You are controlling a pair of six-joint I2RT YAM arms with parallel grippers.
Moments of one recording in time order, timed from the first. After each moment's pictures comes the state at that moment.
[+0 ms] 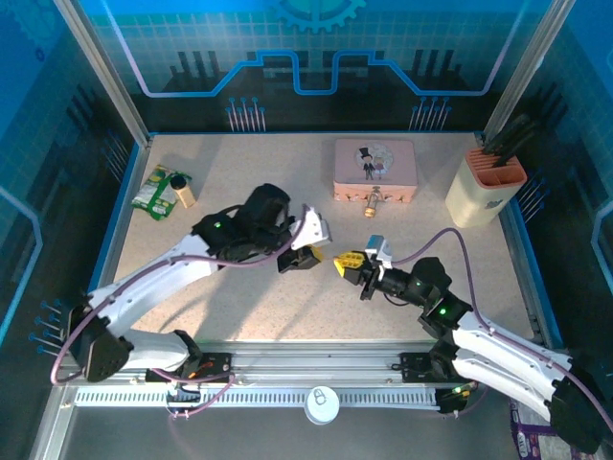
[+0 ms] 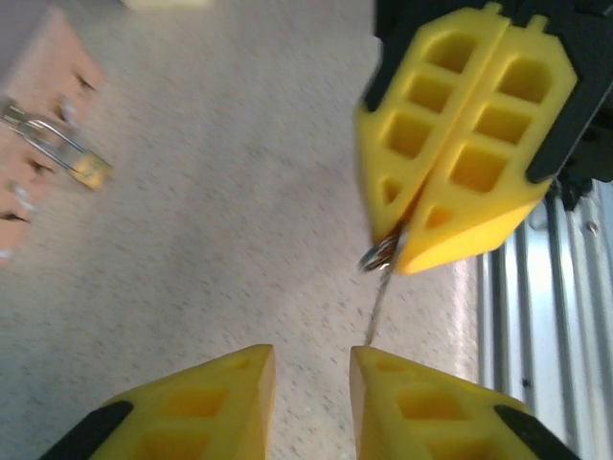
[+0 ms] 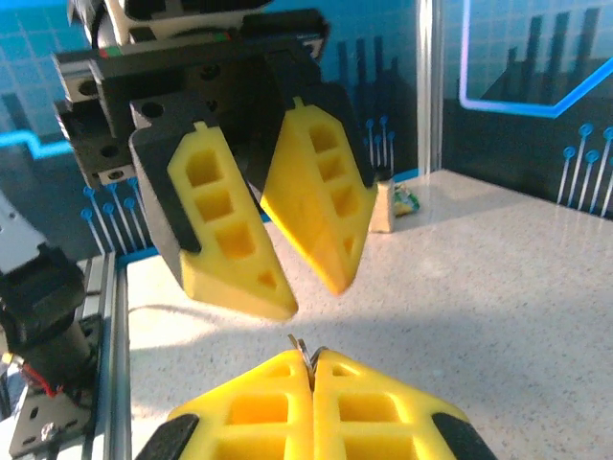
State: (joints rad) left arm -0.71 1.27 1.13 -0.58 0.45 0.38; right arm 0.71 0.74 0.26 0.51 -0.36 0.14
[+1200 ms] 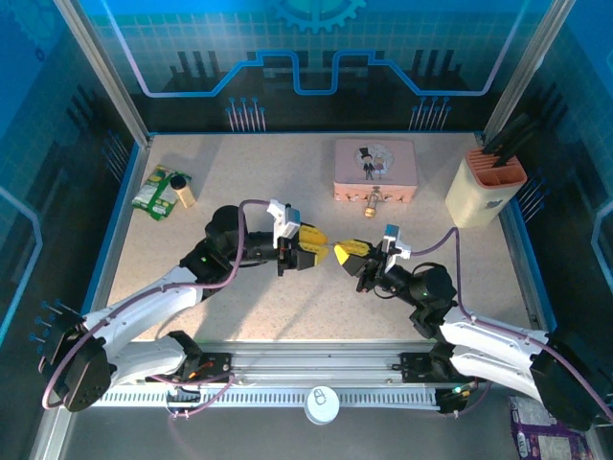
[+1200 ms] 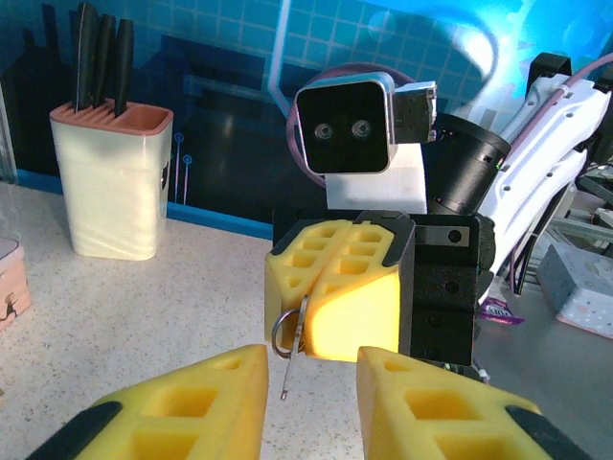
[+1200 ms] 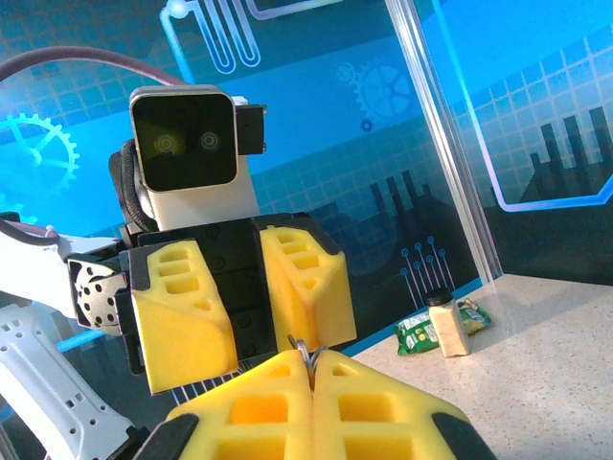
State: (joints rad) left arm -0.65 1.11 0.72 0.36 0.80 -0.17; right arm 0.76 0.93 0.21 1.08 -0.30 0.48
